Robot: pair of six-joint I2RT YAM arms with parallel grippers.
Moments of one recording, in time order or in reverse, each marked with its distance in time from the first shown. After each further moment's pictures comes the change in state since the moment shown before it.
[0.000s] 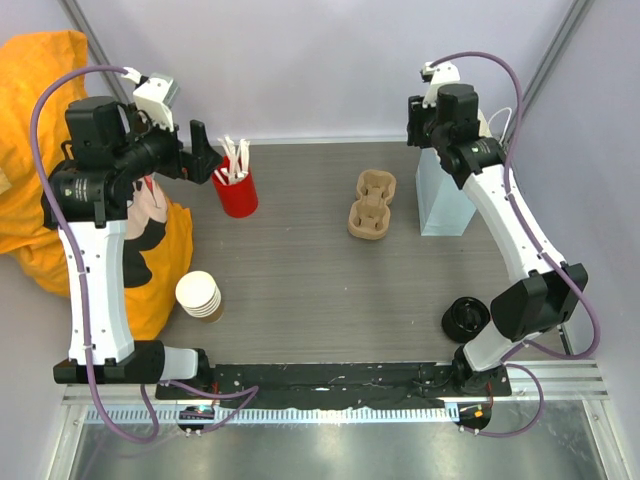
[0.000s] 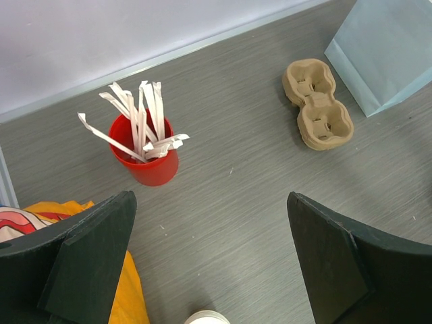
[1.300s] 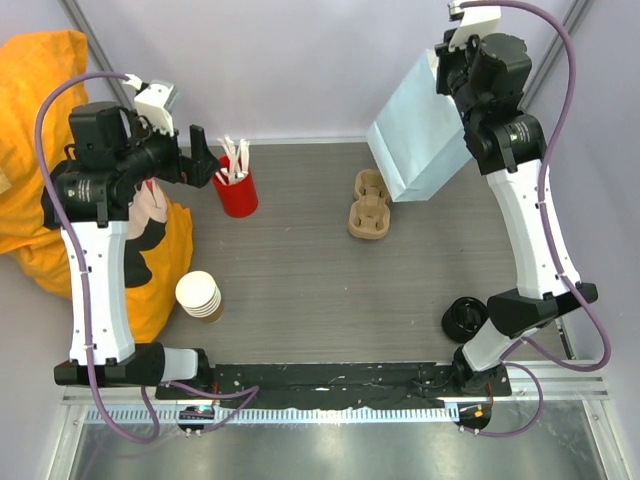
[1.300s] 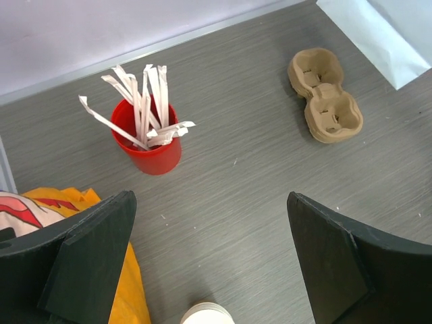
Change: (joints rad) left arm 0.016 -0.014 -0.061 0.007 -0.008 0.002; right arm 0.044 0.031 0.445 -0.043 0.128 -0.189
